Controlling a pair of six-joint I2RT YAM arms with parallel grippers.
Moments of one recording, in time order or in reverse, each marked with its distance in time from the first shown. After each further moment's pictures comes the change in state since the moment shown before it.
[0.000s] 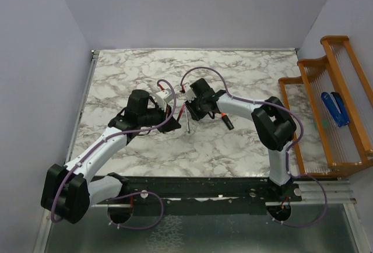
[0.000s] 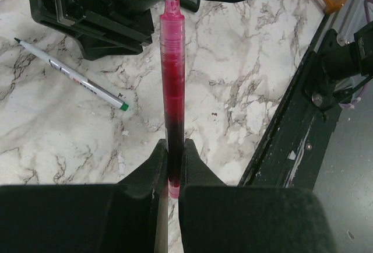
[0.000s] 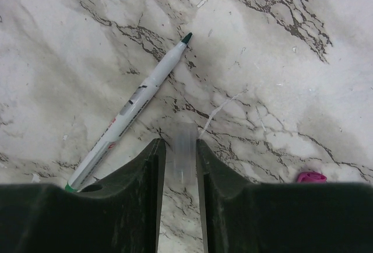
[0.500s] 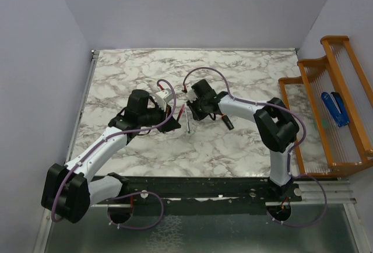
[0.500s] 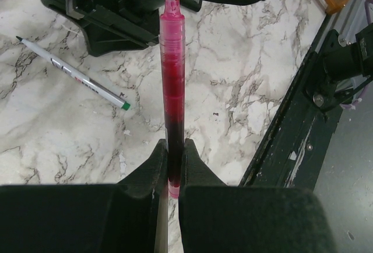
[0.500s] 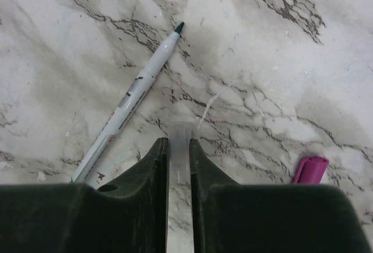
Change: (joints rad) left arm 0.005 0.006 0.000 0.000 0.000 0.000; right arm 0.000 -0.014 -0.025 0.026 0.015 0.027
